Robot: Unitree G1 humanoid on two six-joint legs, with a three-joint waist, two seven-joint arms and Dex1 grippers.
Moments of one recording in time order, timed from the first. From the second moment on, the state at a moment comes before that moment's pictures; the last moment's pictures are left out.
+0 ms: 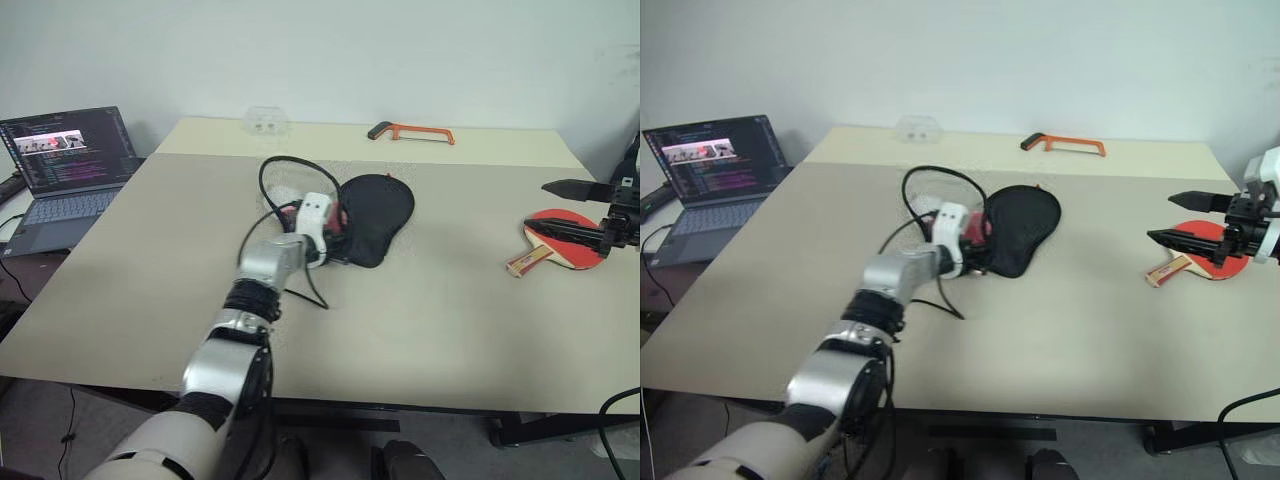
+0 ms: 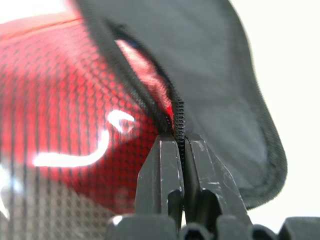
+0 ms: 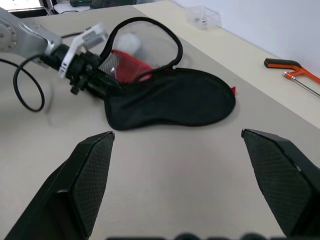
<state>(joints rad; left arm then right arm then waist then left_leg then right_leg) -1.03 0.09 -0.02 0.81 -0.16 0.56 -0.49 -0.62 -1.04 -0.25 0.29 0.49 0.44 1.31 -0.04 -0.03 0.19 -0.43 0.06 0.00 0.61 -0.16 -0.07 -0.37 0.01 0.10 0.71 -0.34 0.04</state>
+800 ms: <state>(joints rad) -1.28 -0.07 -0.04 1.27 -0.02 0.25 -0.52 -0.61 -1.02 -0.25 0.26 0.49 0.44 1.30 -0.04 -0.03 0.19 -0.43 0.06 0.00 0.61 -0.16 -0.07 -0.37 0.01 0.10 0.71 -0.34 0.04</state>
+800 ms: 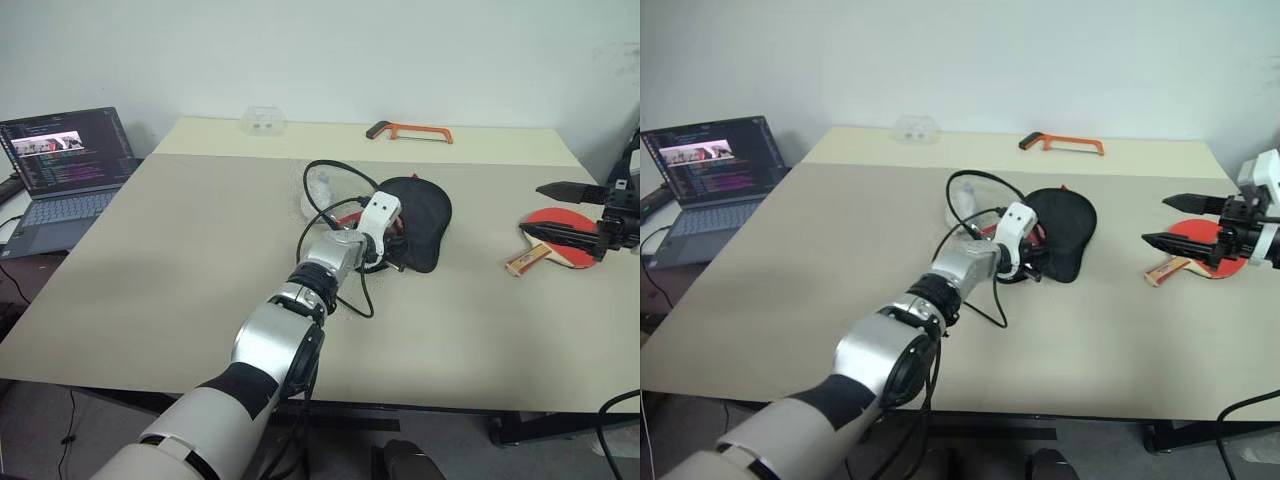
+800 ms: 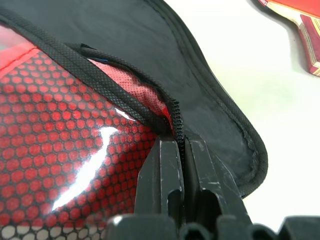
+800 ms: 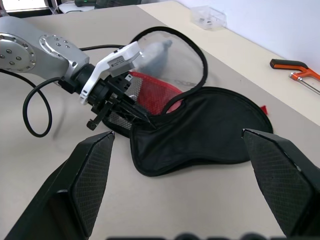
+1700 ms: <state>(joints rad) -1.29 0.05 -0.12 1.24 0.14 0.21 -0.52 -0.60 -1.00 -0.23 0.24 0.49 0.44 1.29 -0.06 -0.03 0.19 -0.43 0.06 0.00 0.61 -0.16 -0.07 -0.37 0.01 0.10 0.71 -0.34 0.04</state>
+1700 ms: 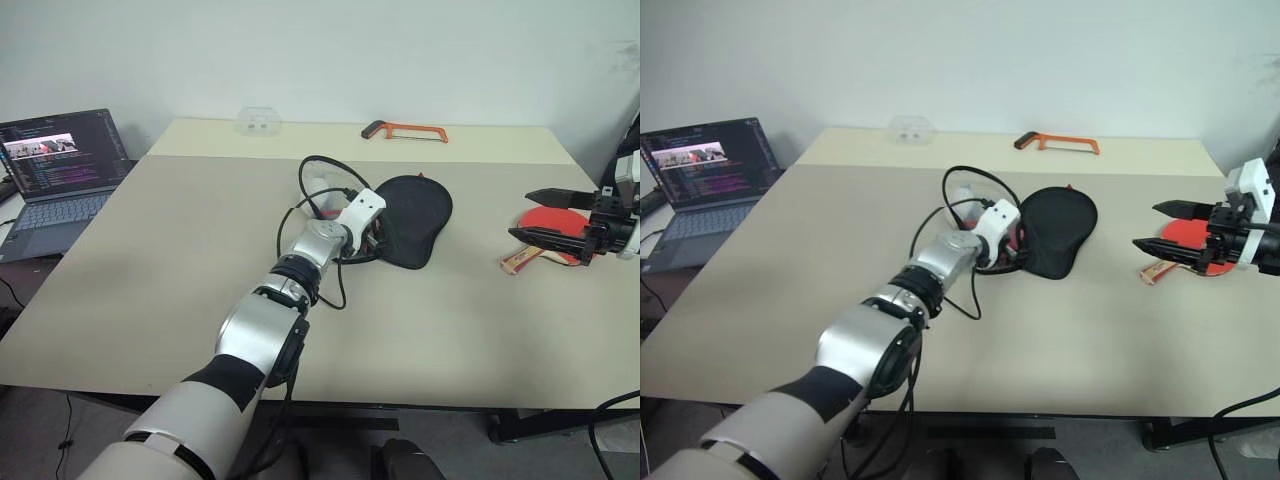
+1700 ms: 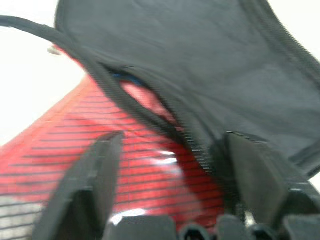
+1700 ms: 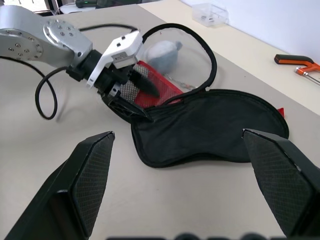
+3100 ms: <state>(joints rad) -0.58 0.73 0.03 -0.08 -0.24 0.55 -0.99 -0.98 -0.40 -0.44 0.66 0.10 0.85 -0.37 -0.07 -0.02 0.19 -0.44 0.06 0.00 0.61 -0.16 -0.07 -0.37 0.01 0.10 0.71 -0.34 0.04</state>
